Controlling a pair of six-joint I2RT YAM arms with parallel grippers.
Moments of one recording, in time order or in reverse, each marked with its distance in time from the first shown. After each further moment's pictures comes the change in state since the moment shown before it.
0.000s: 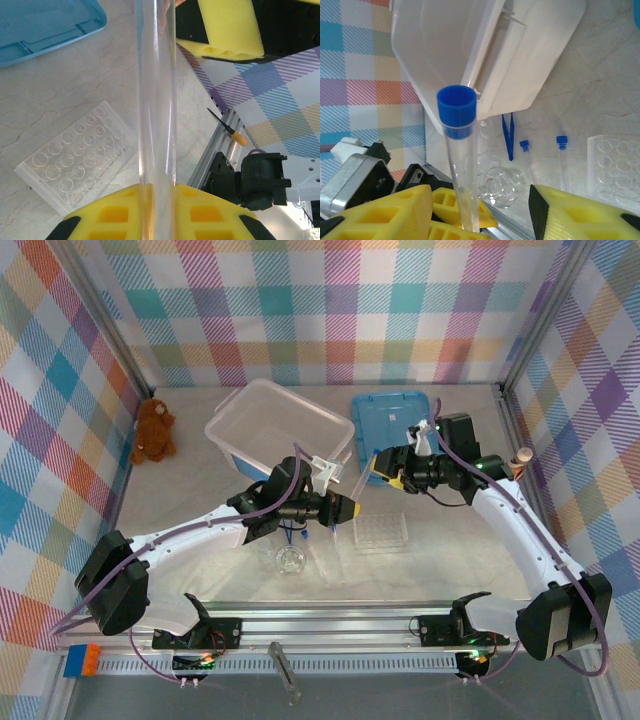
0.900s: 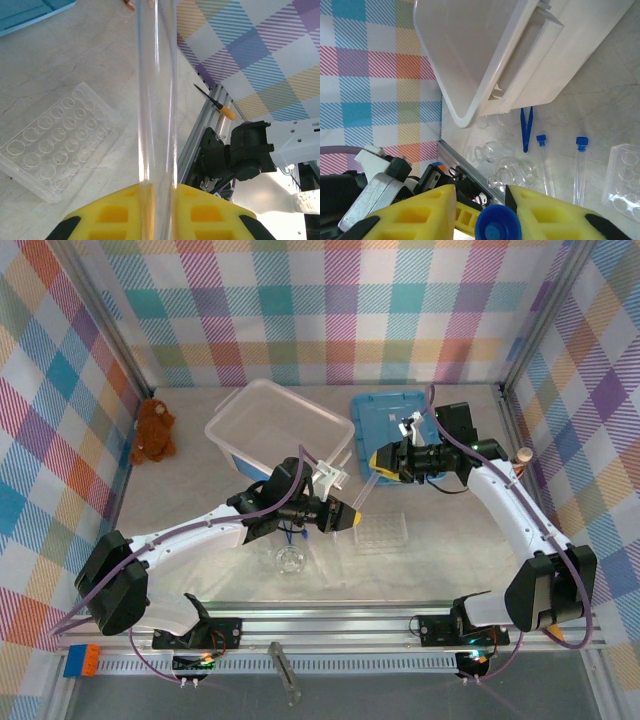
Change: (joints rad) left arm 0.000 0.000 0.006 -0.048 0.104 0.071; right arm -0.061 0.137 0.082 -0.036 -0.197 -0.147
